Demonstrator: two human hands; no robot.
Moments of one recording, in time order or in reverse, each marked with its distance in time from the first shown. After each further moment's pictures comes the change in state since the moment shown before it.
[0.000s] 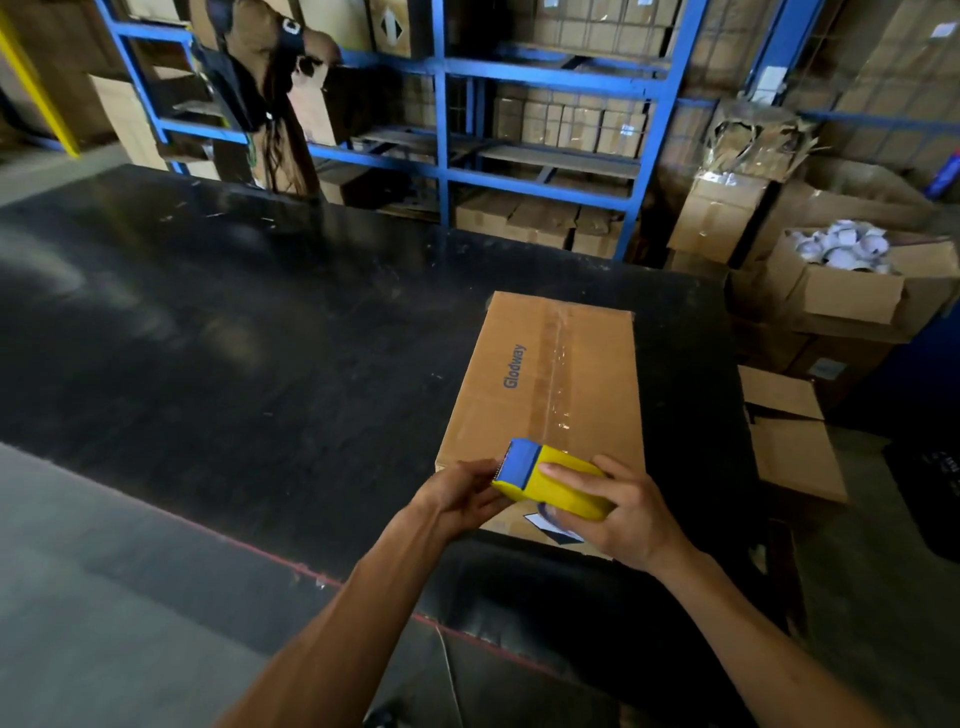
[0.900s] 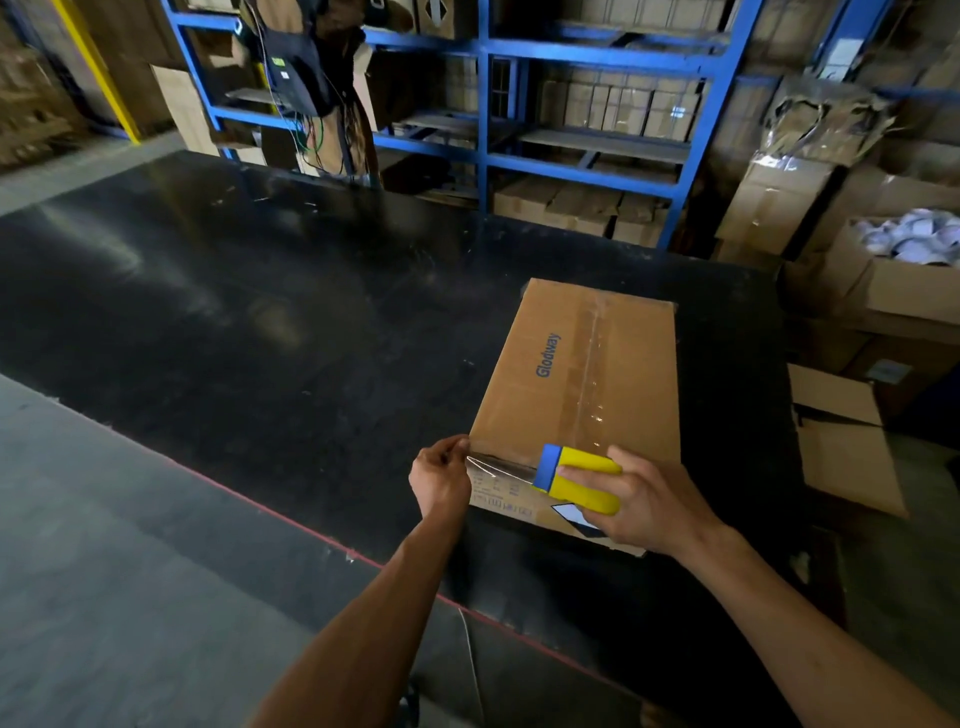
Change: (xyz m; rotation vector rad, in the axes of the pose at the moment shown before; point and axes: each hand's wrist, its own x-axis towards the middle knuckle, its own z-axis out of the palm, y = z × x) left_hand 0.044 -0.021 -0.061 0.450 0.693 0.667; right_hand 0.016 -0.002 0.001 -0.465 -0.365 0.038
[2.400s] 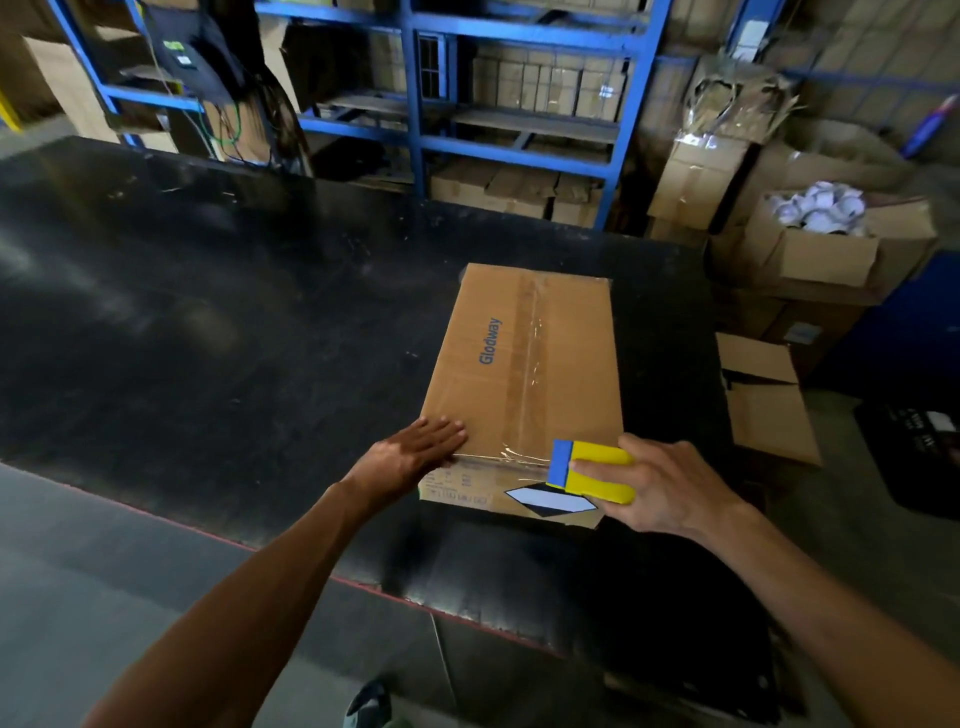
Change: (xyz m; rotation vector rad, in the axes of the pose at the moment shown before) left_hand 0.078 -0.022 -0.003 0.771 -0.657 1.488; right_hand -0.035 0.070 -0.008 -0.233 -0.140 -0.040
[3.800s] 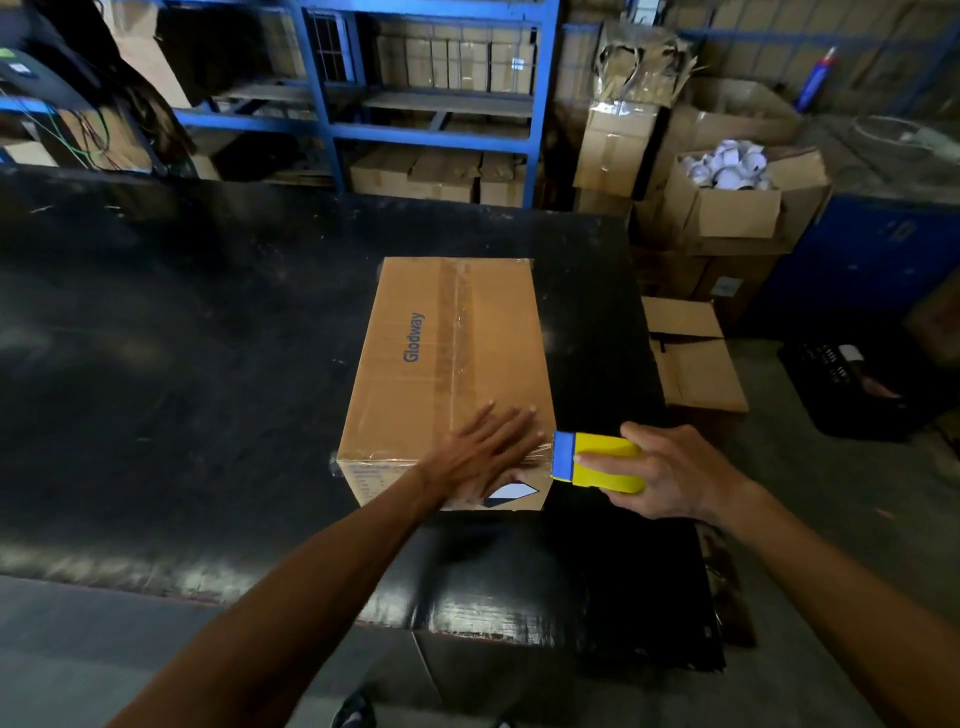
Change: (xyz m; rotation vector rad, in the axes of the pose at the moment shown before) left_hand 0.133 0.101 0.061 0.206 -0.180 0.269; right_hand -0.059 0.066 0.020 0.059 0.223 -0.055
